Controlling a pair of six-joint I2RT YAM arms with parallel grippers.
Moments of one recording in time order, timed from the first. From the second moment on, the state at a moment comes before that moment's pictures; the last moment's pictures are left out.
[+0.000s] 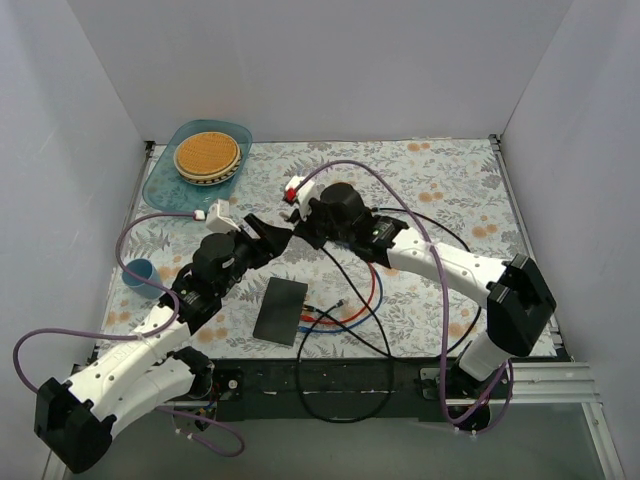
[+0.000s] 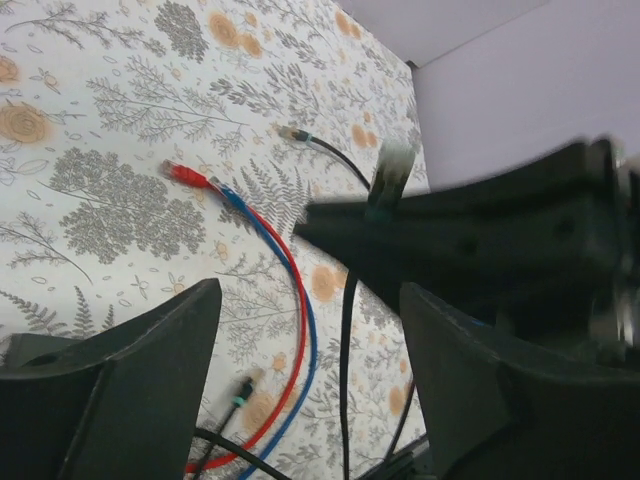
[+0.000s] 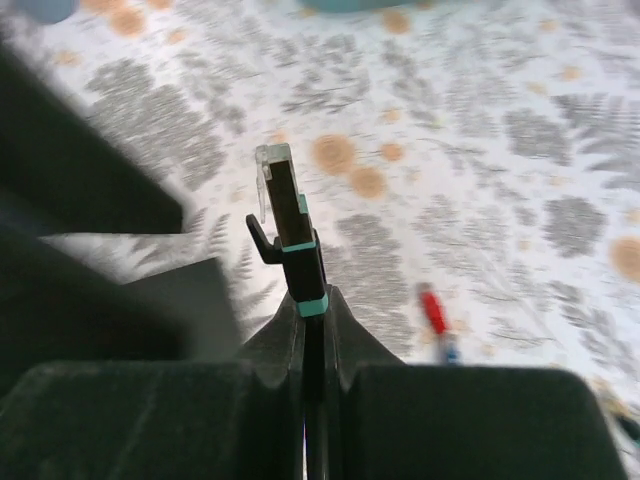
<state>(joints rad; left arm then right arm) -0.62 0.83 0.60 0.00 -0.16 -0.94 0.93 1.59 1.24 -0.10 -0.13 -0.11</state>
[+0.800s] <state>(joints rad) -0.63 0.70 0.64 -0.18 -0.23 -0.88 0.45 1.00 1.48 0.19 0.11 -0.15</state>
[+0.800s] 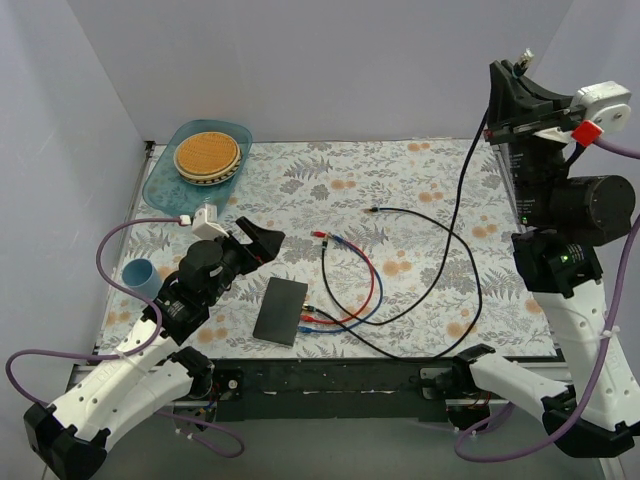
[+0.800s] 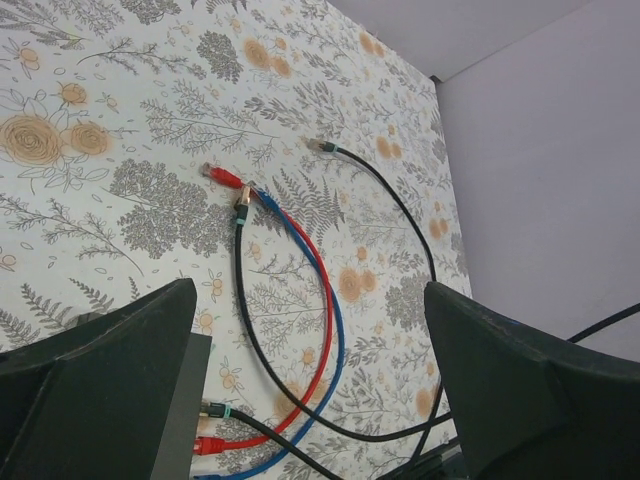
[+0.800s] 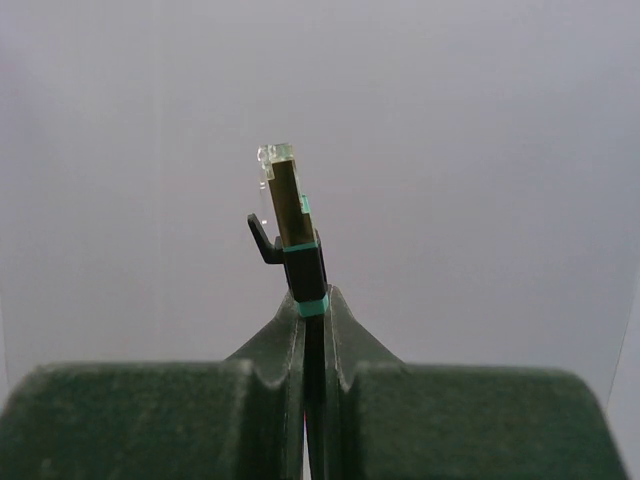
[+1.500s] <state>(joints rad) -0.63 0.64 0.63 -0.21 -0.17 -0.69 0.52 1.55 1.42 -0.47 -0.52 -0.41</state>
